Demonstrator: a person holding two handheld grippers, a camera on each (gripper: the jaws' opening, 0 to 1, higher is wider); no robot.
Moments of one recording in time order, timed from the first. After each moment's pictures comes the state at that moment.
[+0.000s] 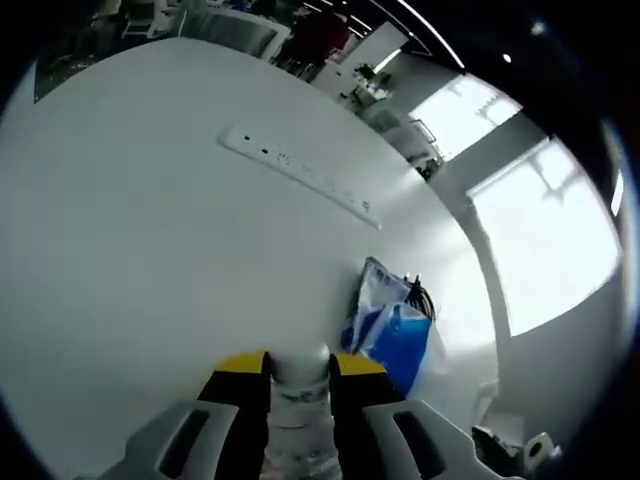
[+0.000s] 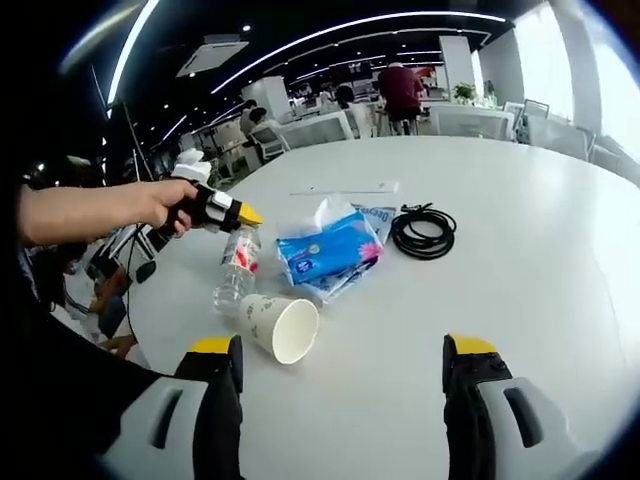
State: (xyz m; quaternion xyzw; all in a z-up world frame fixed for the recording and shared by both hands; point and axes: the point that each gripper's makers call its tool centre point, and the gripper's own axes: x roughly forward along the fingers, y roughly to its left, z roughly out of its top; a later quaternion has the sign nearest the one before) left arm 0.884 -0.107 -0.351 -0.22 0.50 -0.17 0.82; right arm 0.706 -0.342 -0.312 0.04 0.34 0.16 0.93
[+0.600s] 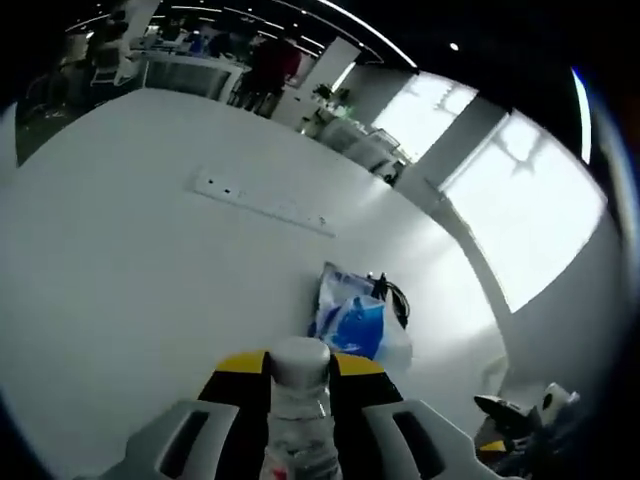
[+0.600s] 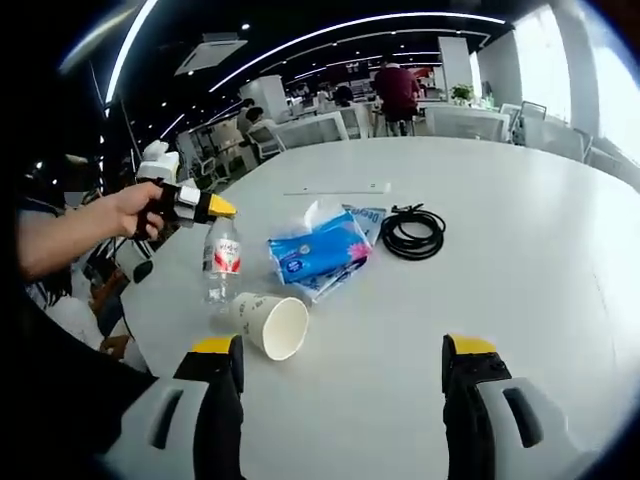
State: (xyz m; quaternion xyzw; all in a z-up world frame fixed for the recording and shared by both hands) left arm 0.863 -0.109 -0.306 -0.17 0.42 -0.21 0.87; right arm 0.704 -0.357 -0.310 0.05 0.34 0.15 0.93
